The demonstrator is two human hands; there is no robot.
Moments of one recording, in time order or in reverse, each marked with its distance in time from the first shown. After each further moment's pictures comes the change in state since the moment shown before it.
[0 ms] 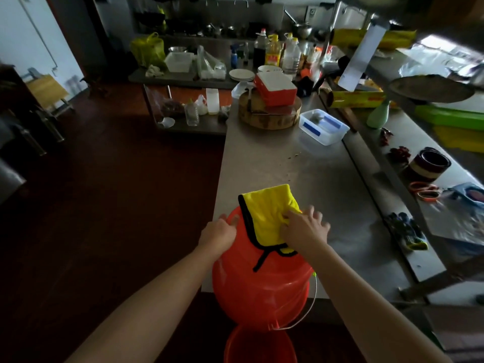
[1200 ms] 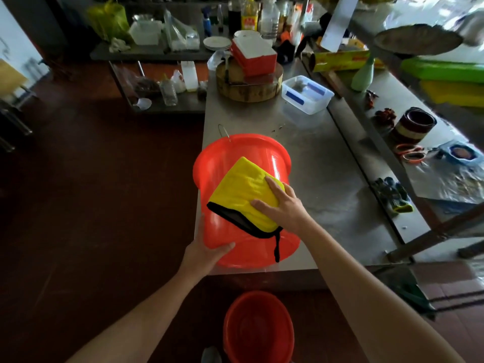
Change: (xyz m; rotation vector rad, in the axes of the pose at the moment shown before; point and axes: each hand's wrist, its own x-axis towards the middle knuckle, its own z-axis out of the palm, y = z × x) left_hand -0.031 -0.067 0.067 -0.538 -0.116 0.148; right_hand 0.013 0.029 0.029 0.615 -0.183 -0.082
